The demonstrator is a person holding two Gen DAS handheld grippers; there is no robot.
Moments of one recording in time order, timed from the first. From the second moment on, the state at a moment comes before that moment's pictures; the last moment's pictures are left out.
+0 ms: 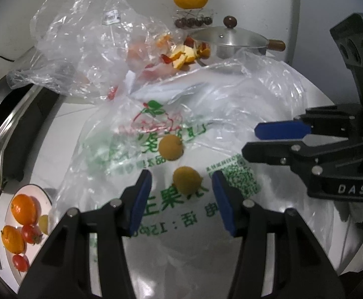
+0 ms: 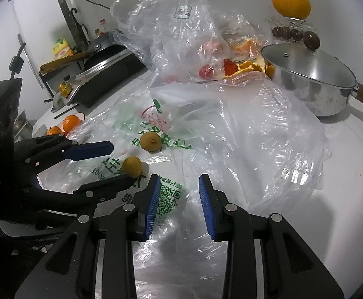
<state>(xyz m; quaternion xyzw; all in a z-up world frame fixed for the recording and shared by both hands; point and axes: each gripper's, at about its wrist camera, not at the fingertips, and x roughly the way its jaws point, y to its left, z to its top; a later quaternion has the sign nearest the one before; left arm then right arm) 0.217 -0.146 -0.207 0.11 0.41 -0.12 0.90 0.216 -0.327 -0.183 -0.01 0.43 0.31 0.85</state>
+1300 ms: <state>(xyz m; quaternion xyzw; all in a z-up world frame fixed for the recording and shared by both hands) 0.213 -0.150 -0.207 0.11 0.41 -0.15 0.89 0.220 -0.326 -0.180 -0.03 0.43 0.29 0.85</state>
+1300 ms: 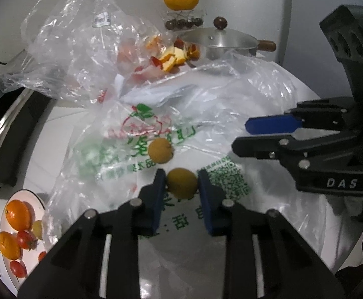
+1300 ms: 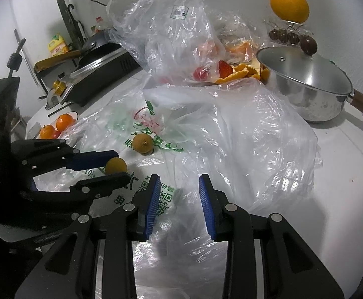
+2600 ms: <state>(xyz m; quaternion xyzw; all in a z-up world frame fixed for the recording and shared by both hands) 0.205 -0.079 -0.203 0.04 0.39 -0.15 0.91 0.251 -0.233 -0.189 -0.10 0.44 0.30 0.84</state>
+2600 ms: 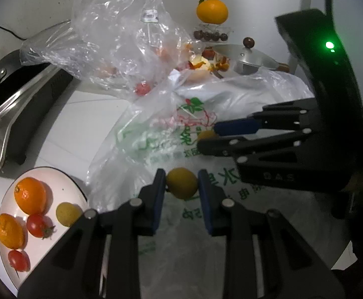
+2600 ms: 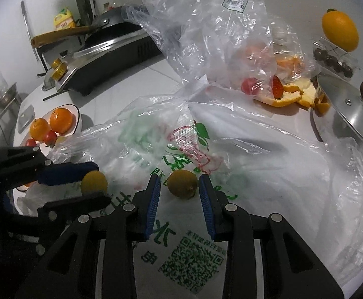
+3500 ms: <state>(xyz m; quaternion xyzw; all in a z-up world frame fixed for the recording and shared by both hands) 0.184 -0.074 -0.194 0.04 0.38 -0.14 0.91 0.239 -0.230 -0.185 -0.11 0.43 0.30 0.85</state>
